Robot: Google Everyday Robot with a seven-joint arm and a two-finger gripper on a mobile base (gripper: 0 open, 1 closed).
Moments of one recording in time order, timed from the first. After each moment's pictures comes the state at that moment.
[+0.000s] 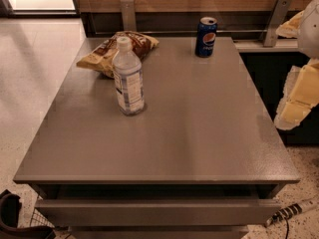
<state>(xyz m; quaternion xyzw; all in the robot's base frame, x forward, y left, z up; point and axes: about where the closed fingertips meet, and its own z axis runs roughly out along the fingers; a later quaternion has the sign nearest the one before) 0.438 -0.212 0.993 -0.60 0.78 -0.05 0.18</state>
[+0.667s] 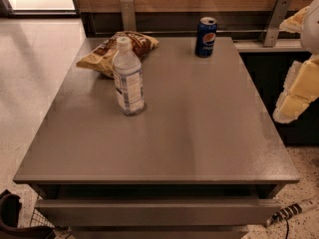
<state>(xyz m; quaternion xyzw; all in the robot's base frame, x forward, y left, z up) 0.449 -0.220 0.995 -0.59 0.78 -0.06 0.21</state>
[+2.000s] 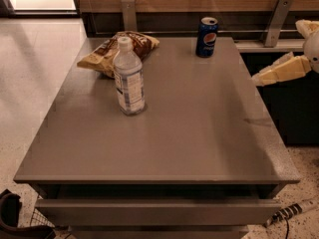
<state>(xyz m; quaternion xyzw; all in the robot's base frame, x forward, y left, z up) 0.580 -0.277 0.958 -0.41 0.76 0.04 0.50</state>
